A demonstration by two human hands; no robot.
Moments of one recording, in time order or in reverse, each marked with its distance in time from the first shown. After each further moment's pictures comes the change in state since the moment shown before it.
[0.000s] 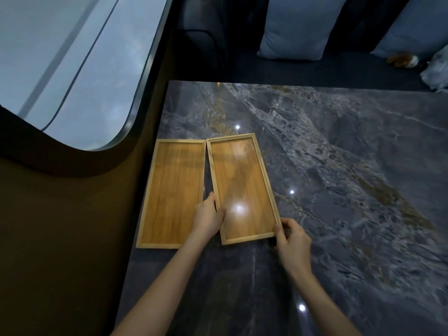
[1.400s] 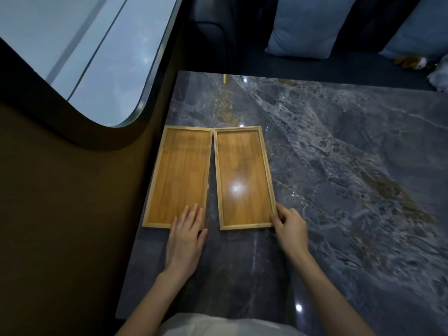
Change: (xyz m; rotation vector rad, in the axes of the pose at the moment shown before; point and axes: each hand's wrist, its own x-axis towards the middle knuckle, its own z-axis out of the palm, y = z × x) left_hand -0.070 -0.096 0.010 0.480 0.319 0.301; right_hand 0.004 -0.002 0.002 -0.258 -0.143 -0.083
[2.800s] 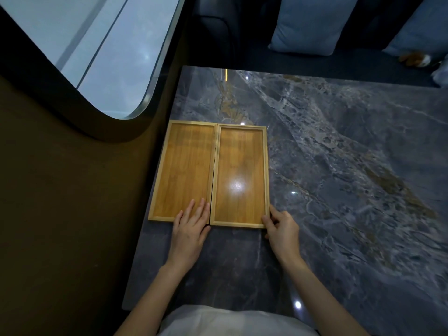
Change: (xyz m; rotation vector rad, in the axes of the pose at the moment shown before) left_hand 0.001 -0.021 0.010 0.056 -0.023 0.134; right_hand -0.026 -0.015 0.021 0.180 0.000 0.034
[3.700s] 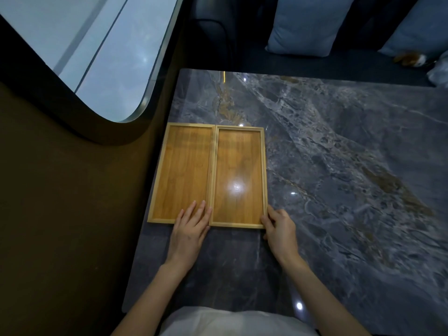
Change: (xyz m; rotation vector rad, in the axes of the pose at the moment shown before) left_hand 0.004 0.003 -0.005 0.059 0.011 0.066; right_hand 0.004 0.004 0.002 -0.041 -0.040 -0.049
